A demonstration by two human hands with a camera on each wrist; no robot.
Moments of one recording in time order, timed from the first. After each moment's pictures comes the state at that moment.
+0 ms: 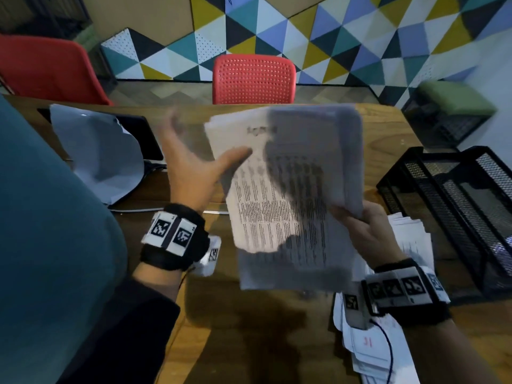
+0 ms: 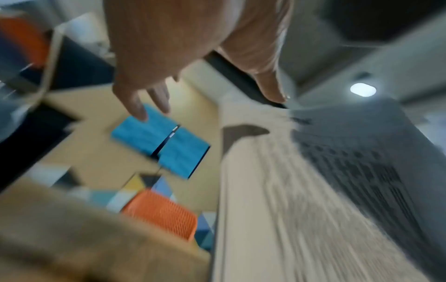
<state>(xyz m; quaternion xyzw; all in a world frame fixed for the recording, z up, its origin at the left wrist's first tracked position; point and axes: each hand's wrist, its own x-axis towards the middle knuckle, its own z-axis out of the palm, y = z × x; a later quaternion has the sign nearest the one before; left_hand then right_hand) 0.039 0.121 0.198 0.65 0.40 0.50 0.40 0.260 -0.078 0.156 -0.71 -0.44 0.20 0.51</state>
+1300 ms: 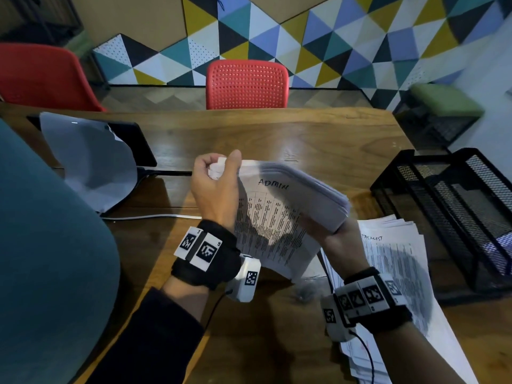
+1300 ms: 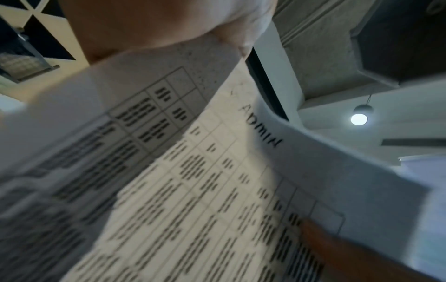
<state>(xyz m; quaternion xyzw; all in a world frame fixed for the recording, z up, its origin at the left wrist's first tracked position) 0.081 0.091 0.184 0.46 0.43 0.54 0.56 0.218 -0.067 0.153 -0.64 -0.39 0.23 0.62</state>
